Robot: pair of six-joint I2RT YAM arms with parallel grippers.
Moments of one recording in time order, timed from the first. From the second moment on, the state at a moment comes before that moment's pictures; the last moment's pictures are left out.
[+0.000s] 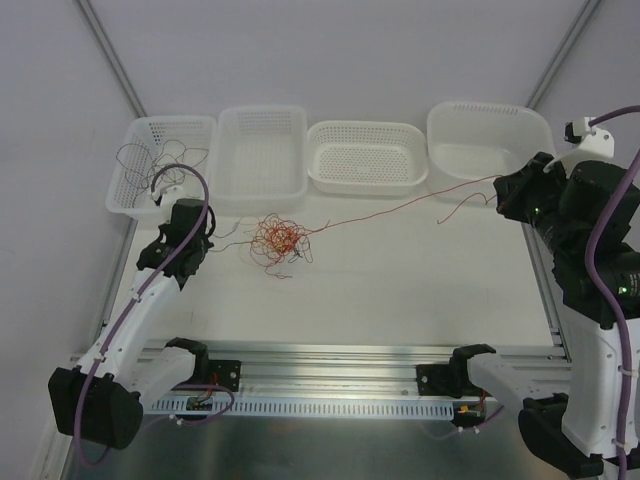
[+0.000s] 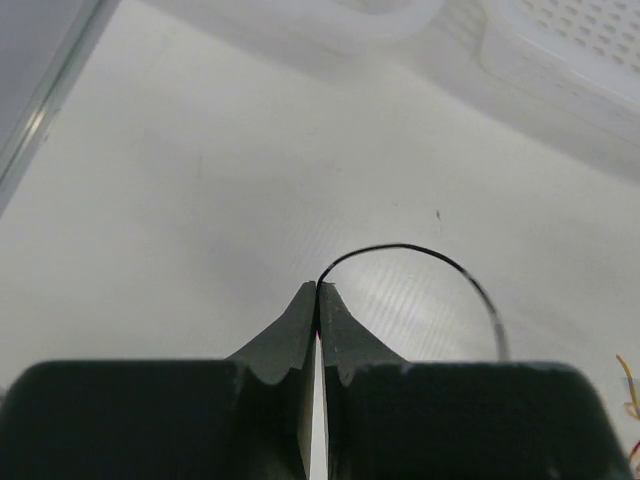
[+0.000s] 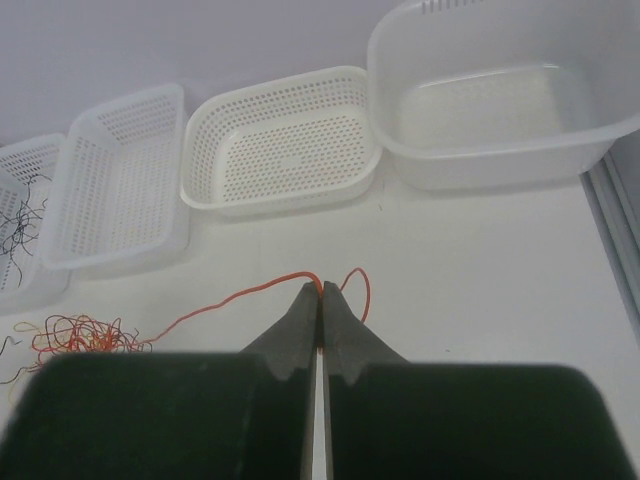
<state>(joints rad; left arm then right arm) -0.22 0.98 0.81 -0.61 -0.52 -0.49 0.20 0.99 1.76 -1.06 0.14 0.32</state>
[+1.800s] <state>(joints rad) -0.29 0.76 0.79 -0.71 0.04 -0.46 0.78 1.76 1.27 -0.48 -0.09 0.34</state>
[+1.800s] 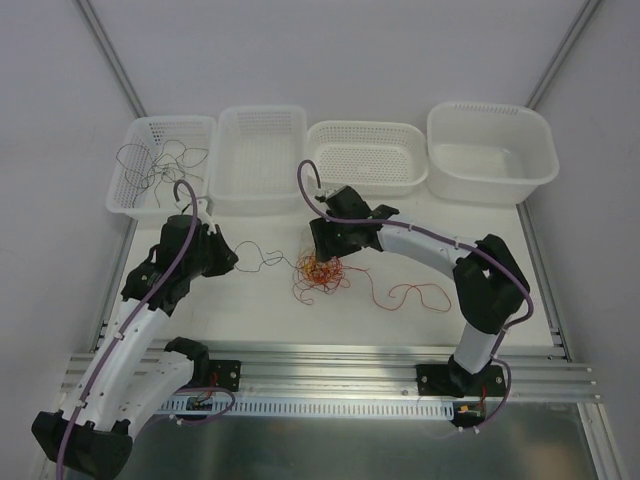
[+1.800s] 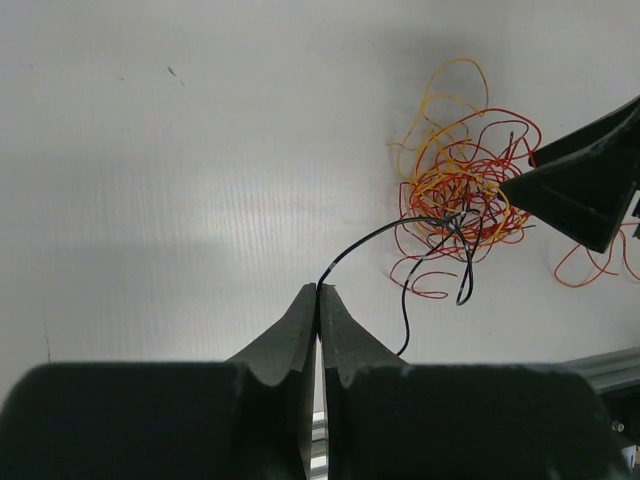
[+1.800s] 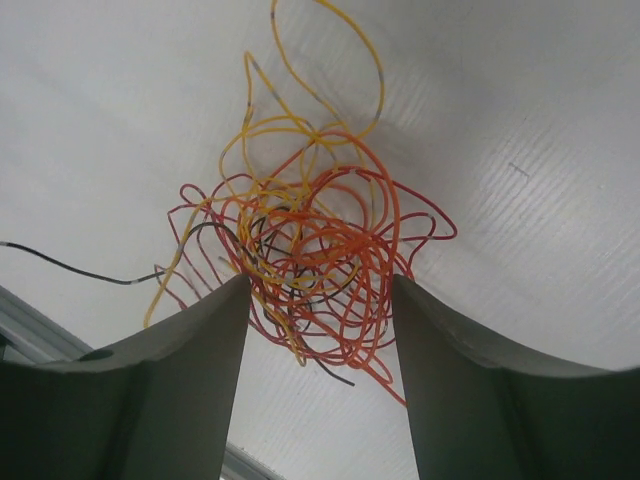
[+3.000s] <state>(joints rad) -0.30 0.83 1.55 -1.02 -0.70 -0.20 0.23 1.40 1.05 -0.72 0.19 0.42</state>
